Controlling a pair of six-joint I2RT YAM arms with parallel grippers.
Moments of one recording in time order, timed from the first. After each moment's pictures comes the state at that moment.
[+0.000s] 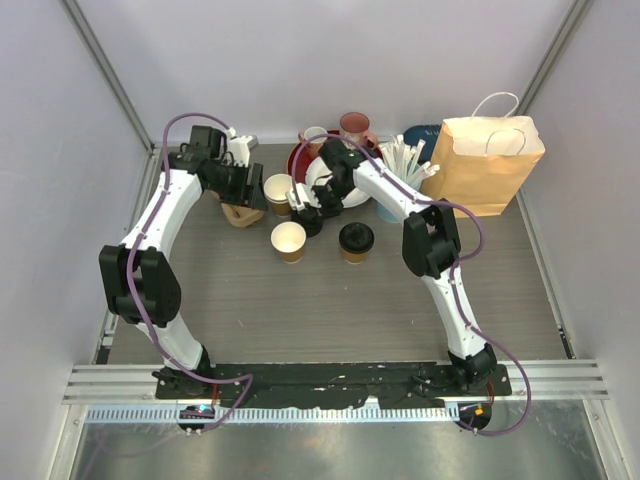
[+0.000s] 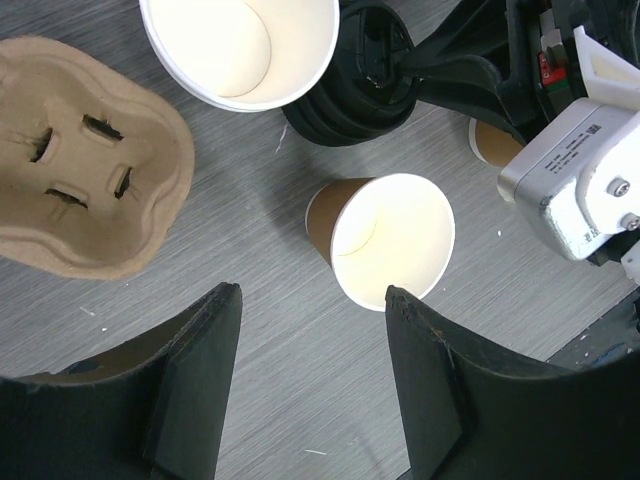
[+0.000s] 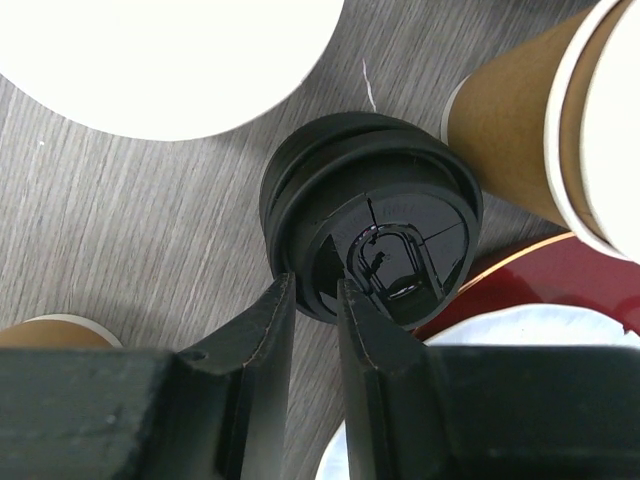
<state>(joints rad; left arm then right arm) -0.14 1.72 1.58 -0.86 0.48 0.08 0.56 2.40 2.22 -1.06 -0.58 -1.43</state>
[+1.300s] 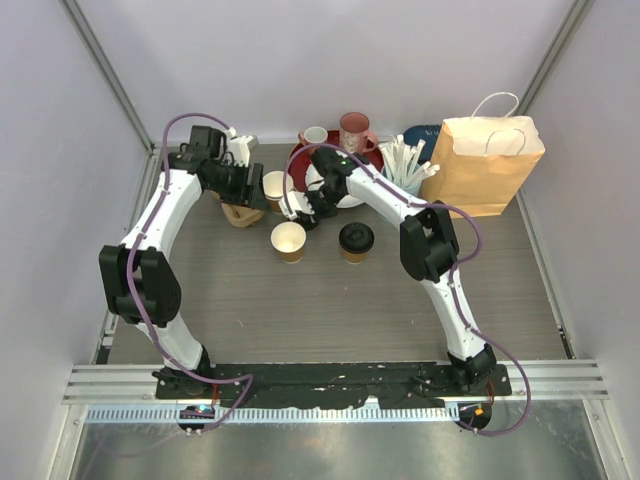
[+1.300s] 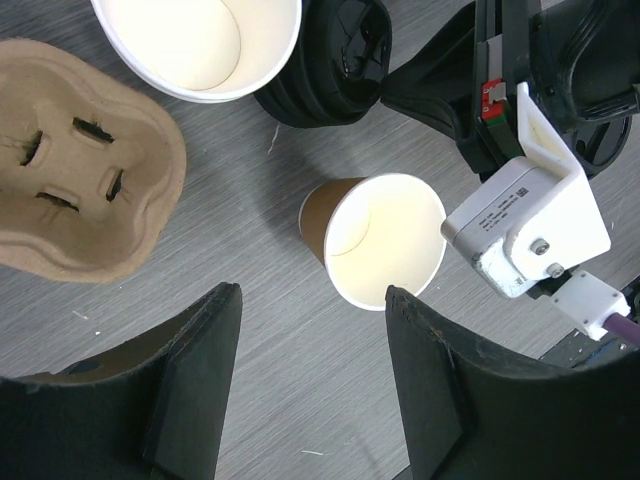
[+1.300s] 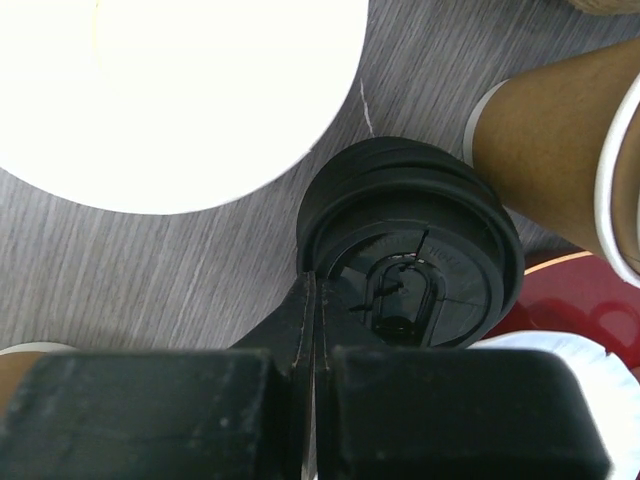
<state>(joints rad) -0.14 1.72 1.58 -0.86 0.50 0.08 0.60 2.37 2.15 -0.97 -0.50 -1.42</state>
